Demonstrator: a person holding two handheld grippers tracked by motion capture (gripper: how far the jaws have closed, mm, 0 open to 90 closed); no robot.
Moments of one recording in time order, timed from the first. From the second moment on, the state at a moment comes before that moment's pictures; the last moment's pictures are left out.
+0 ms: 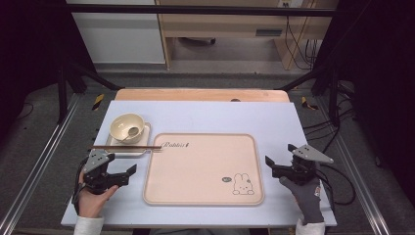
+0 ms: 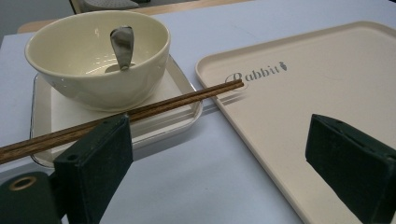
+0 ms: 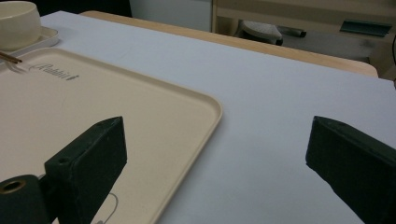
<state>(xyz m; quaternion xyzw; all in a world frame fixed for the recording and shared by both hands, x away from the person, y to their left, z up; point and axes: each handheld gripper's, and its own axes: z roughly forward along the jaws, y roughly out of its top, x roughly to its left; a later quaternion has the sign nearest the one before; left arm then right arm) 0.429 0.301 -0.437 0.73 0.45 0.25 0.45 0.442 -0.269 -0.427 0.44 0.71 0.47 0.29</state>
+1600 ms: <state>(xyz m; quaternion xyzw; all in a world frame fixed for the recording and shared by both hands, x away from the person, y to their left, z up) 0.487 0.336 -0.456 0.73 0.49 0.29 0.38 0.442 -0.254 -0.428 0.44 0.72 0.45 0.29</state>
